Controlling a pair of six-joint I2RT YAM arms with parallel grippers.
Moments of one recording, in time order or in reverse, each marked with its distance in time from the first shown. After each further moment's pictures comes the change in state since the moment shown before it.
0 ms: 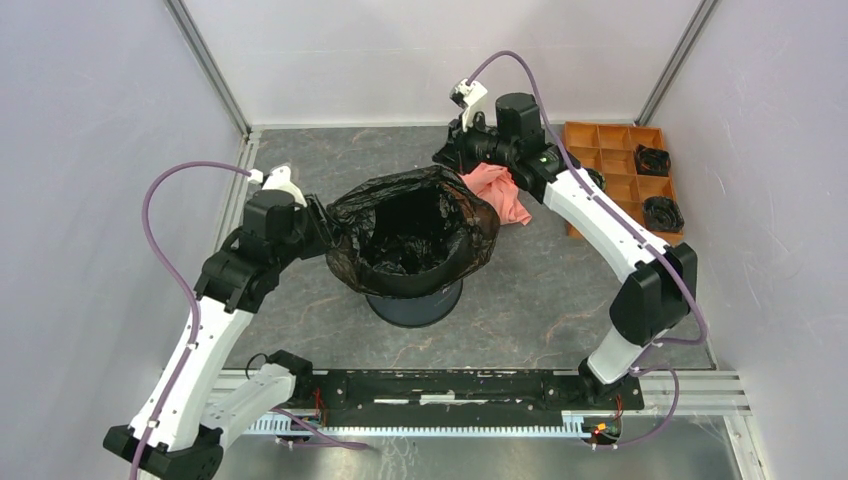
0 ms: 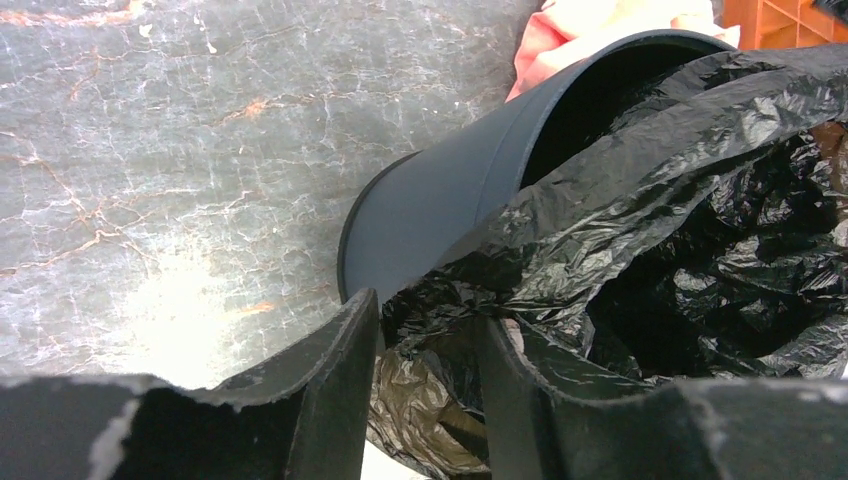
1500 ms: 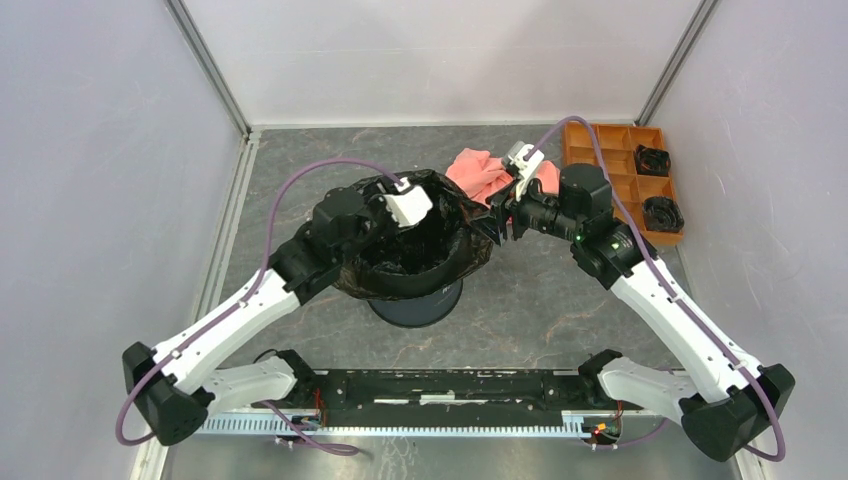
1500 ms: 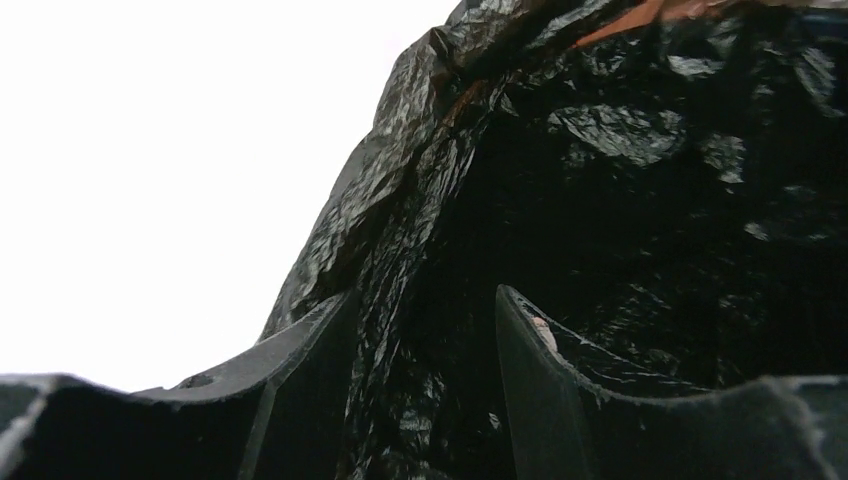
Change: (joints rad) left arm -0.379 0.175 -0.114 0.616 -0.023 1.202; right arm 0.000 -0.597 -0.500 -0.085 0.032 -0.085
